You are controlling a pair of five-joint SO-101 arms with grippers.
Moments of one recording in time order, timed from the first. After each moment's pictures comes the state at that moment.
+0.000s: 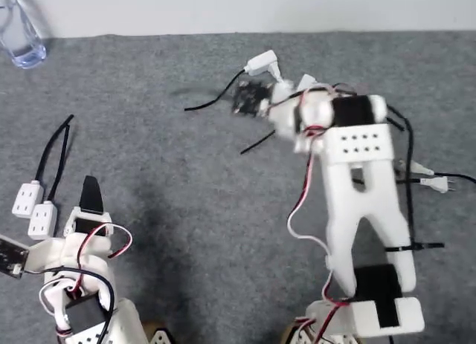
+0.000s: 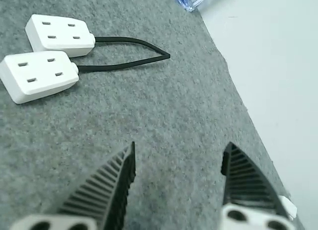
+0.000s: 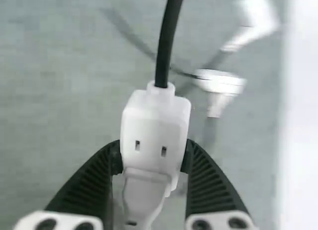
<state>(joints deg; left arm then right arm) -27.6 -103.6 93.2 55.3 55.3 -6.8 -2.5 -5.4 71.4 73.5</state>
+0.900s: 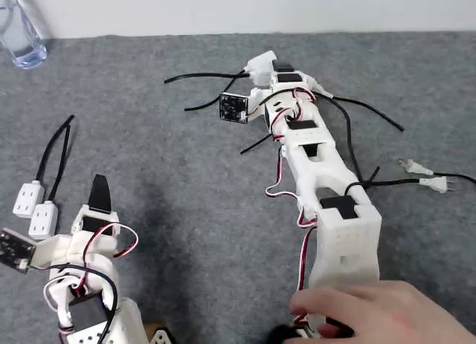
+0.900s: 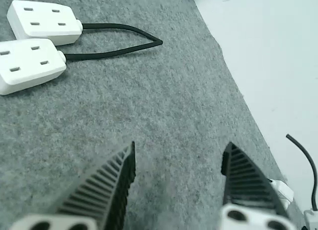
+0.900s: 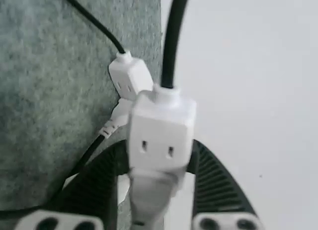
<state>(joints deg) -24.5 -103.6 93.7 55.3 55.3 -10.2 36.5 -3.3 -3.9 83.9</state>
